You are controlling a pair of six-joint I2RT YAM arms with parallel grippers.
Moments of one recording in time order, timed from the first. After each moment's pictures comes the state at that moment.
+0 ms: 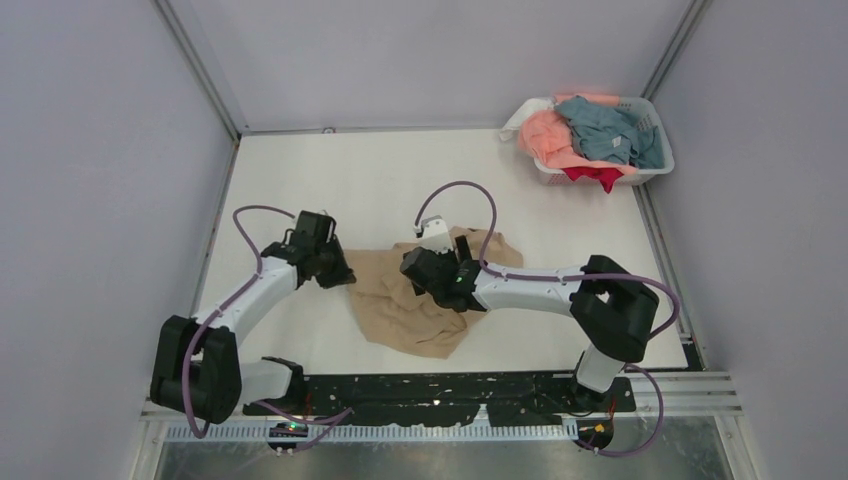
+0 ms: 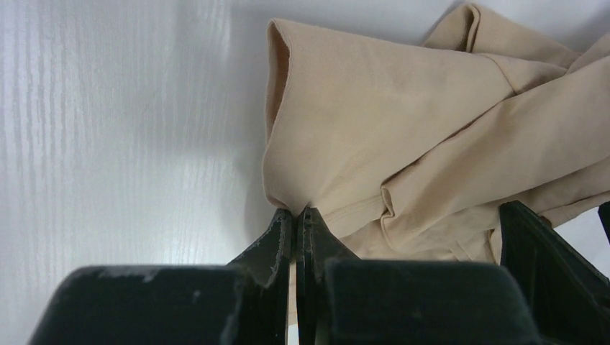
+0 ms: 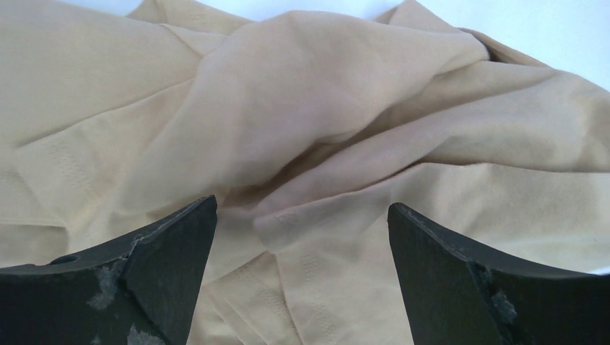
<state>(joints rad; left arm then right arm) -0.28 1.28 0.73 -0.50 0.10 -0.65 1.06 1.69 1.03 -0.26 0.67 0.52</state>
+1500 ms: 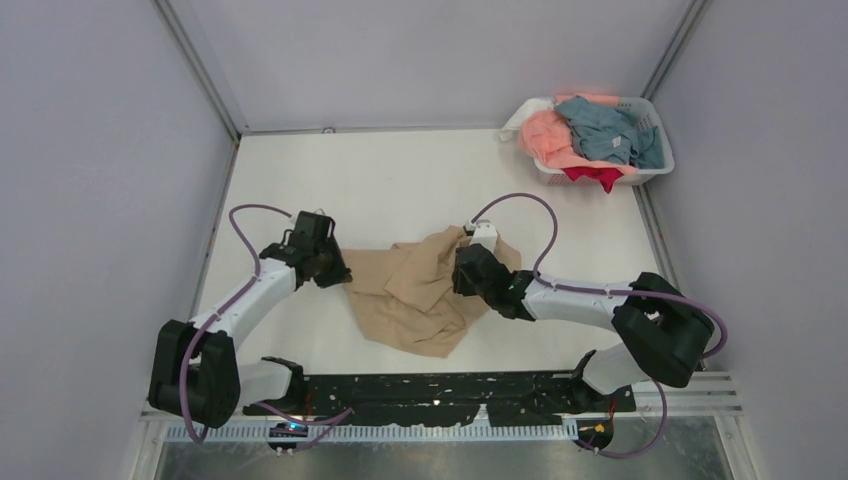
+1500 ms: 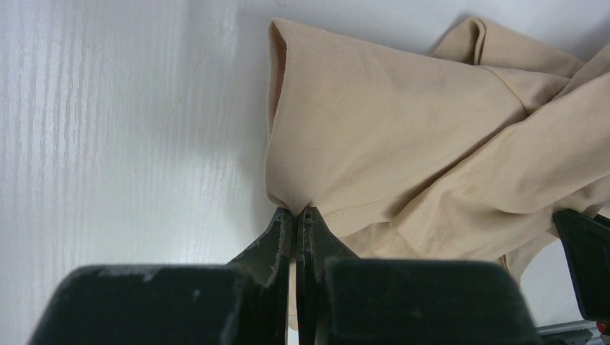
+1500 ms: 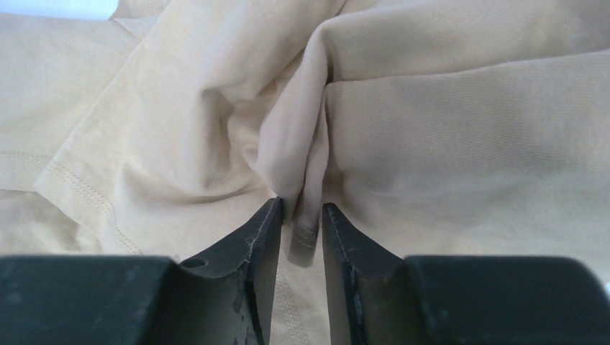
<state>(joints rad) -0.28 1.24 0.73 -0.51 0.03 -0.65 0.88 1.44 0.66 0.04 0.38 0.63</state>
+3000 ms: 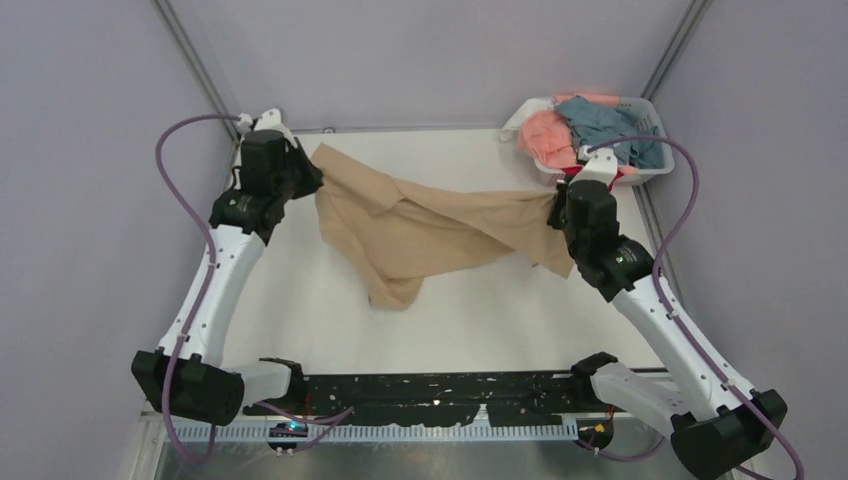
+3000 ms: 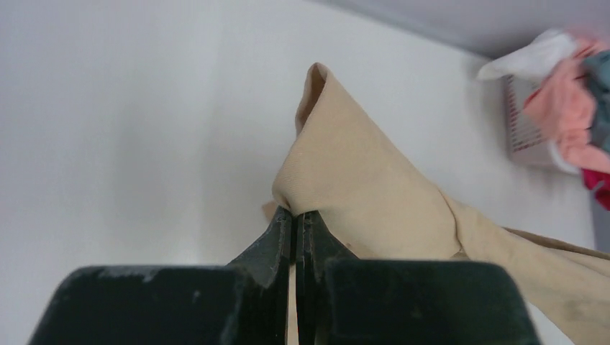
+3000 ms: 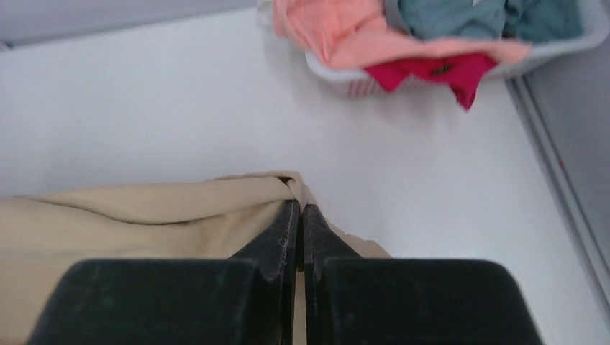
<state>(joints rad) -0.18 1.24 1.25 -0.56 -0.08 -0.45 0.40 0.94 0.90 -0.40 0.46 0.31</state>
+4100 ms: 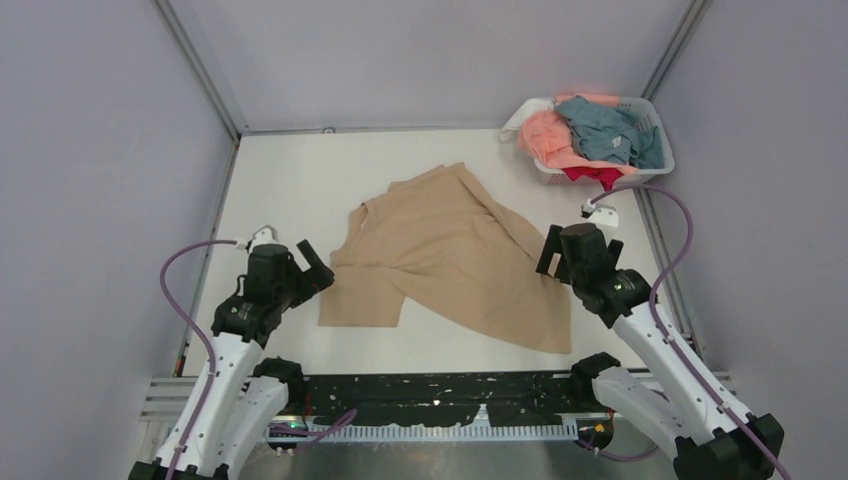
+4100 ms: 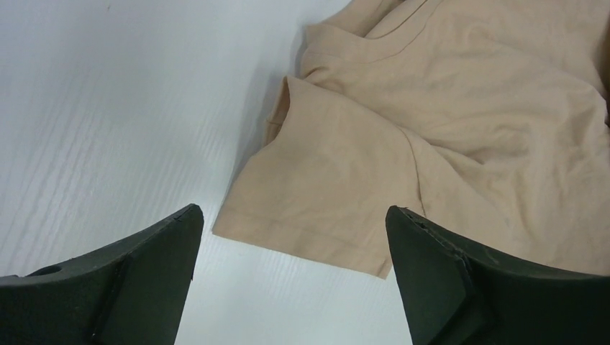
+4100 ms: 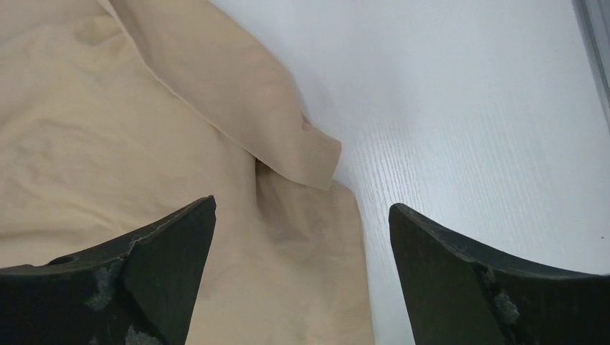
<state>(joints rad) -0.18 0.68 0.62 -0.70 -0.11 -0.67 0.37 0.85 0.73 -0.68 0.45 0.47</state>
